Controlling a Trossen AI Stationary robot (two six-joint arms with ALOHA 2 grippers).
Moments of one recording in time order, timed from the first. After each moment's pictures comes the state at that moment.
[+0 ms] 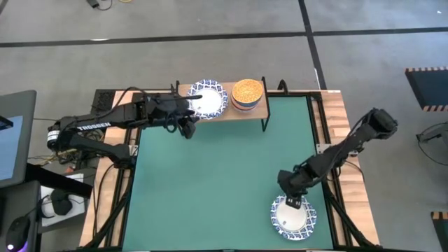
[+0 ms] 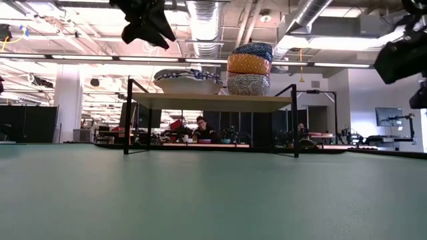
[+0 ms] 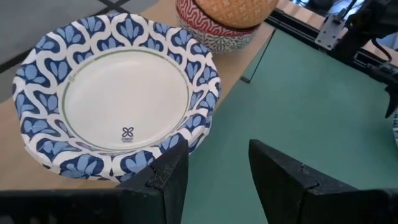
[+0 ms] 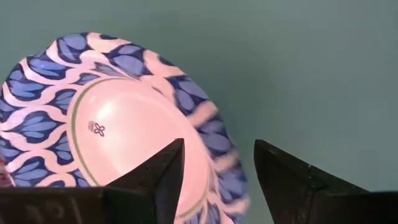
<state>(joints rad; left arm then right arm) 0.23 1.15 1.11 -0.53 -0.25 -0.33 0.55 1.31 0.69 -0.66 -0.15 0.97</state>
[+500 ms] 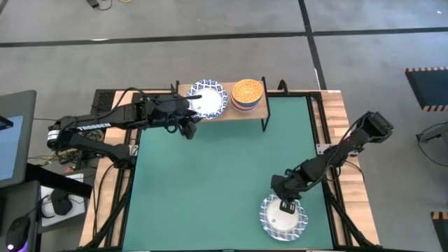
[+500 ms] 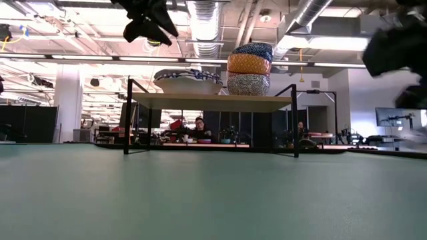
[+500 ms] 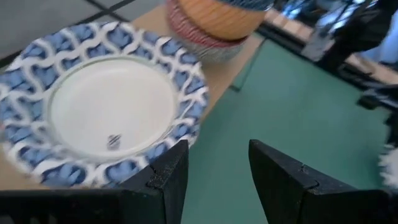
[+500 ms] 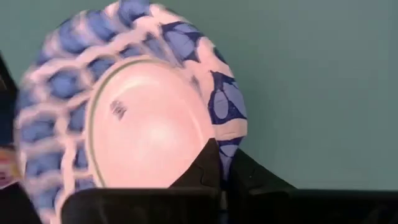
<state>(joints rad) 0.21 1.15 1.11 -0.49 -0.25 -0.36 0.54 1.41 0.76 -0.58 -0.11 0.90</state>
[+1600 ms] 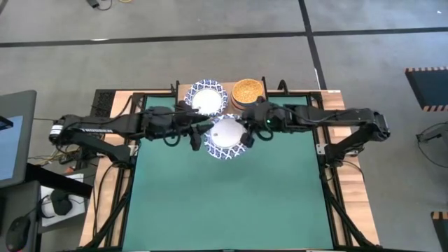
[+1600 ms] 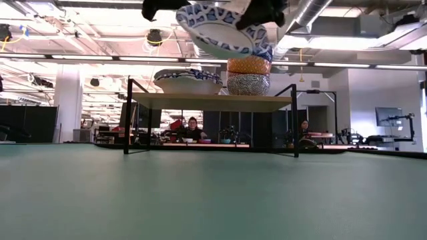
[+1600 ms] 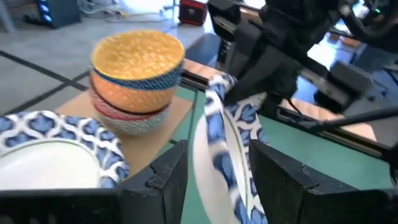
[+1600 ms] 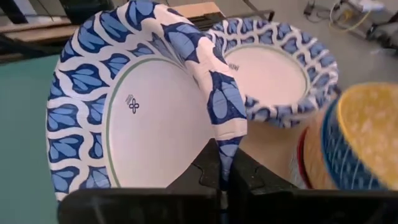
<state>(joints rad) 0.02 1.18 1.11 -0.18 -0.35 -0.27 -0.04 1.43 1.38 -0.54 0.33 0.14</state>
